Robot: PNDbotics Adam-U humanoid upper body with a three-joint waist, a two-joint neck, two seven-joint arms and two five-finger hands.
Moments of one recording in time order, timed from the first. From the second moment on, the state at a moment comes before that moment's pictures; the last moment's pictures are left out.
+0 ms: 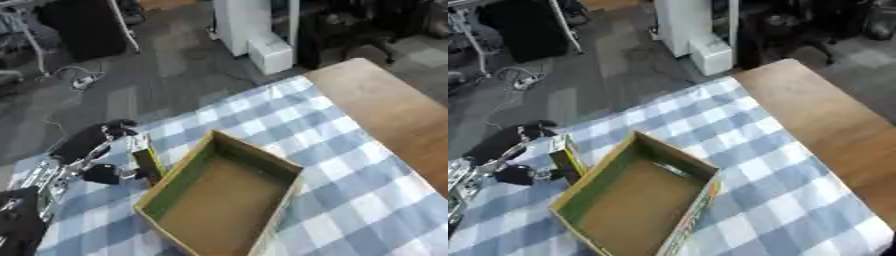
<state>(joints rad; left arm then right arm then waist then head) -0.90 0.39 -0.11 -0.59 -1.10 -0.60 0.25 -0.37 -0.73 -0.14 -1.99 -1.31 -0.64 0.16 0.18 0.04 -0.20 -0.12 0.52</state>
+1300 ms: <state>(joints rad) -0.93 0.40 -0.07 -0.52 -1.10 -0.56 0.29 -0.42 -0.73 -0.14 -1.99 -1.32 -0.60 0.15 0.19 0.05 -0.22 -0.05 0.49</state>
